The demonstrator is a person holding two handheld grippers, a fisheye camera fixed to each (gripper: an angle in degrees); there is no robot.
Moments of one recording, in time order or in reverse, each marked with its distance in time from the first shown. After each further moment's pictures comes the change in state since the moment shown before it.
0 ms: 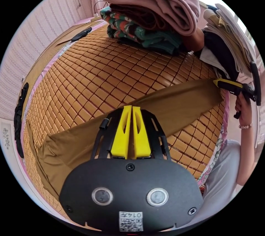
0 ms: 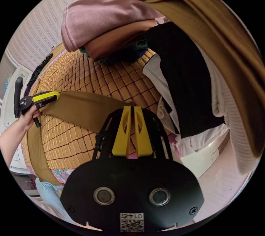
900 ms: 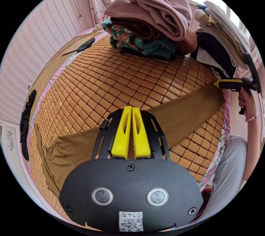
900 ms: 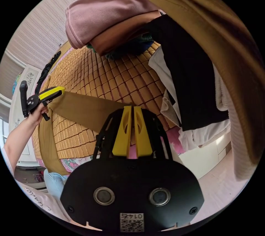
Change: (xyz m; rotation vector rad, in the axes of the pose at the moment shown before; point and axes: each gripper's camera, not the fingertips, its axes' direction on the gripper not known) left arm 0.010 0.008 -0.002 0.077 -0.062 0.021; right arm 0.031 -0.010 0.010 -0.065 -0.124 -0.009
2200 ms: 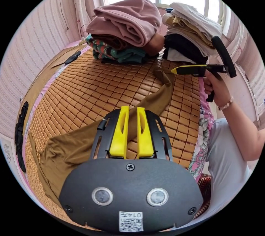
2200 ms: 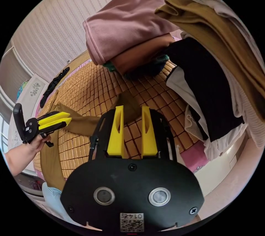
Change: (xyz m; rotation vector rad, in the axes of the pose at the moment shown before) left arm 0.011 0.063 -0.078 0.080 0.122 0.122; right arm -0.085 0.003 0.013 0.197 -0.076 0.023
